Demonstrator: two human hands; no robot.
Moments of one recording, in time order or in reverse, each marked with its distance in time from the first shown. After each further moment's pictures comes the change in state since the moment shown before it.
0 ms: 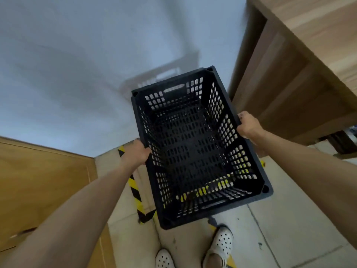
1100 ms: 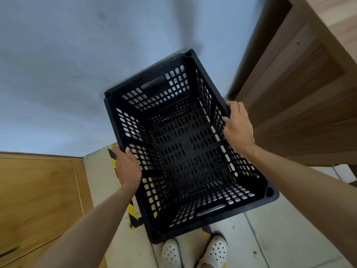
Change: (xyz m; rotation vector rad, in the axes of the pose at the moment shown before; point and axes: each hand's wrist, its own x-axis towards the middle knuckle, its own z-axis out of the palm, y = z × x) left_hand 0.064 0.024 0.056 -0.339 0.608 -0.115; right_hand 0.071 -0.029 0.025 0.019 0.286 -0.435
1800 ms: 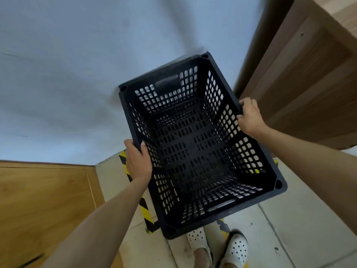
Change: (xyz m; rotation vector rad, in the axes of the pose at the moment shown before) left_hand 0.027 -0.018 -0.031 -0.055 -0.014 0.188; right_hand 0.001 -0.021 0.006 0.015 -0.153 0.274
